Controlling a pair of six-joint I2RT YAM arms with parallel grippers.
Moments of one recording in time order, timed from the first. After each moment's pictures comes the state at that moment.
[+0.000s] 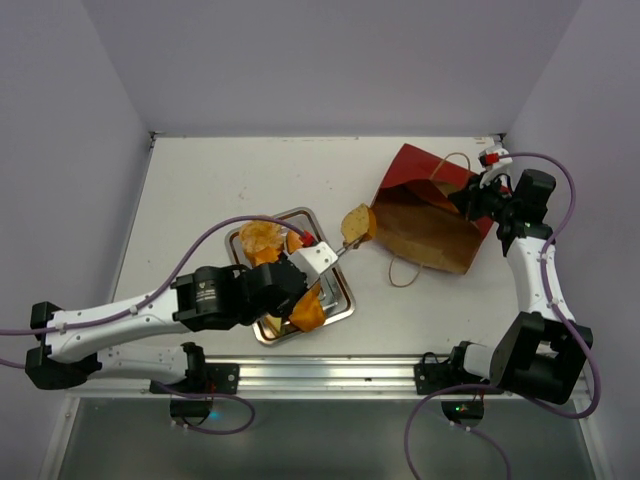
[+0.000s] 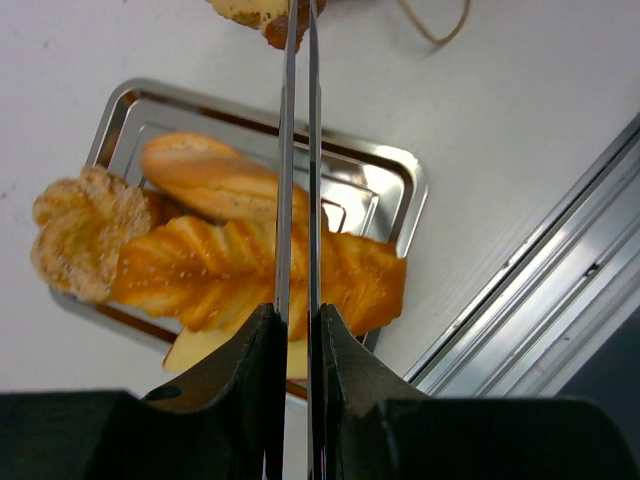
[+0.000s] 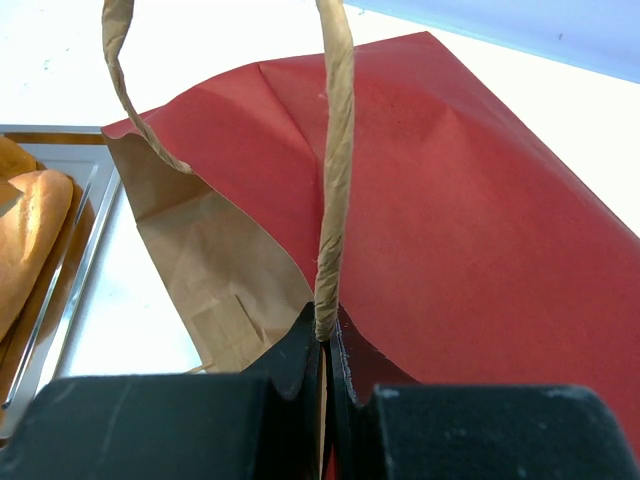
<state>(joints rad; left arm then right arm) -1.31 1.07 1.14 -0.79 -0.46 -0.18 -0.28 1.25 0.94 -0.16 -0.75 -0.22</state>
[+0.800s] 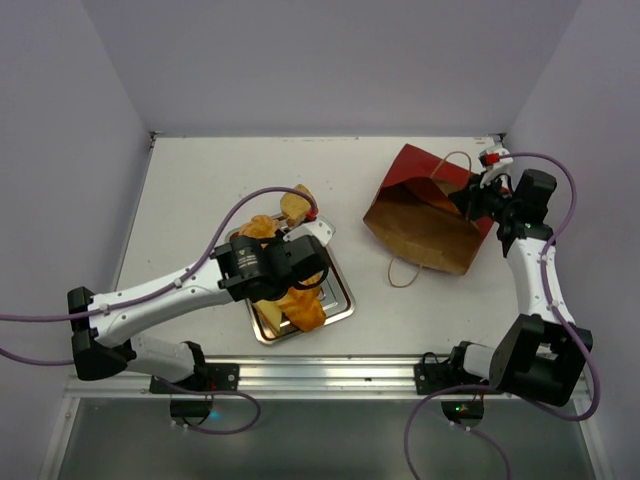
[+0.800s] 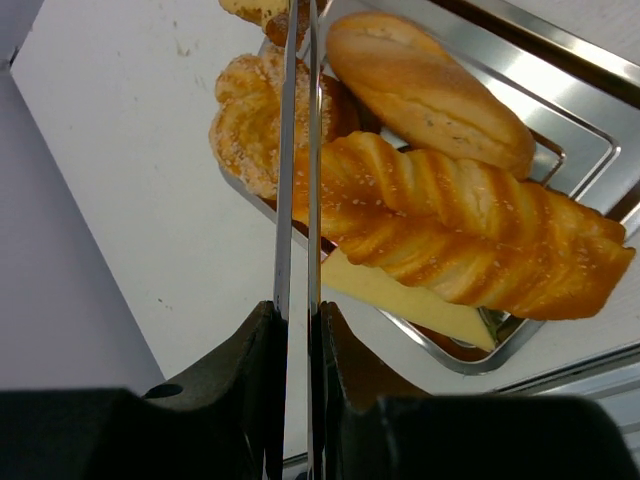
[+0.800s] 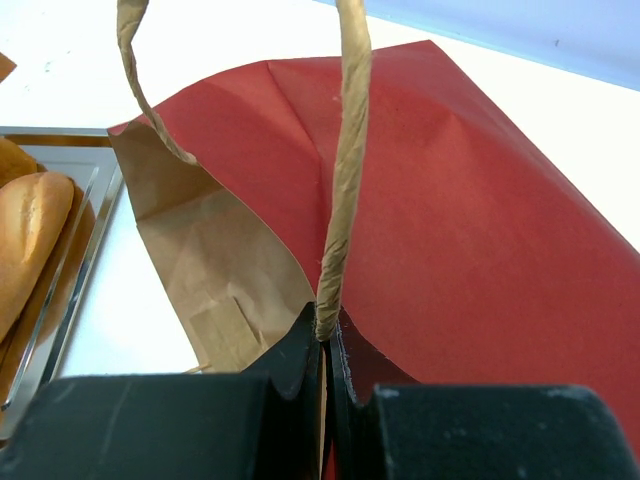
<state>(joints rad) -1.19 1.33 1.38 -1.20 -0.72 -0.26 -0.28 1.25 0.94 -0.16 -0.75 -0.22</state>
